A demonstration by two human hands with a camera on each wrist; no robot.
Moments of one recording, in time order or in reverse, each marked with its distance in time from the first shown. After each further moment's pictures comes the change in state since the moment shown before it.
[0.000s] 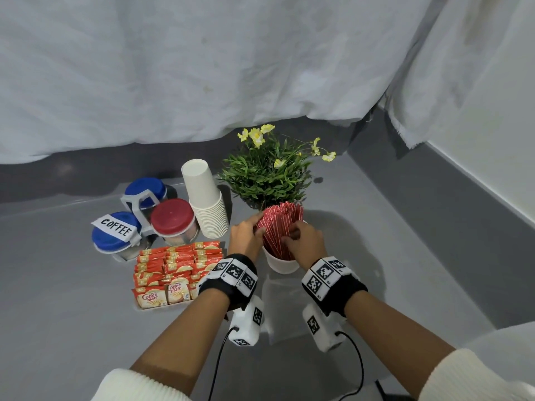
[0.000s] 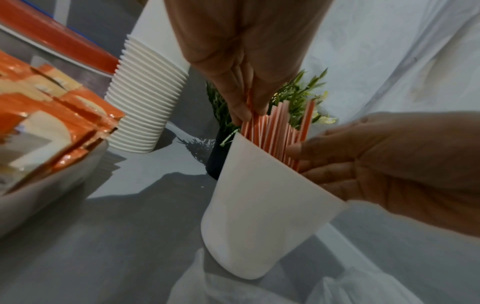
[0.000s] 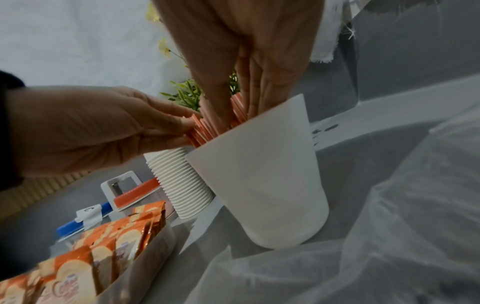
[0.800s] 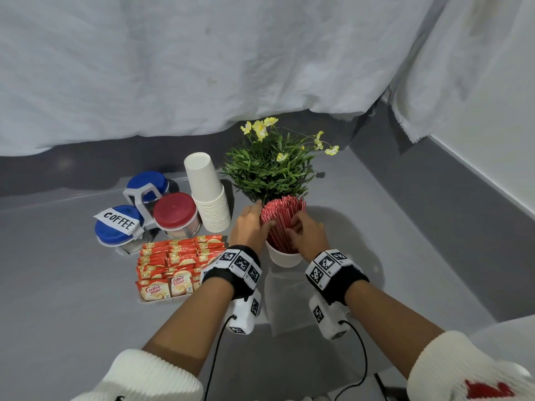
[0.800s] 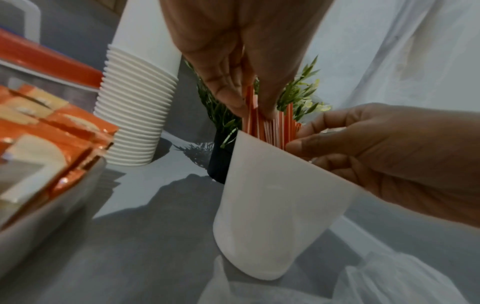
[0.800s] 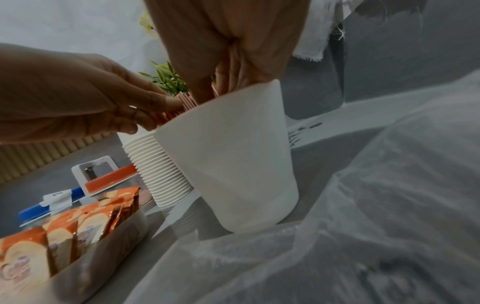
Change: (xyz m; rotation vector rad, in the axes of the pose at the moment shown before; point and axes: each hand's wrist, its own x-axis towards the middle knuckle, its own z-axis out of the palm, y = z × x) left_hand 0.001 0.005 -0.004 0.271 -0.032 0.043; right_hand 0.000 0.004 0.004 0.090 -0.018 -0.066
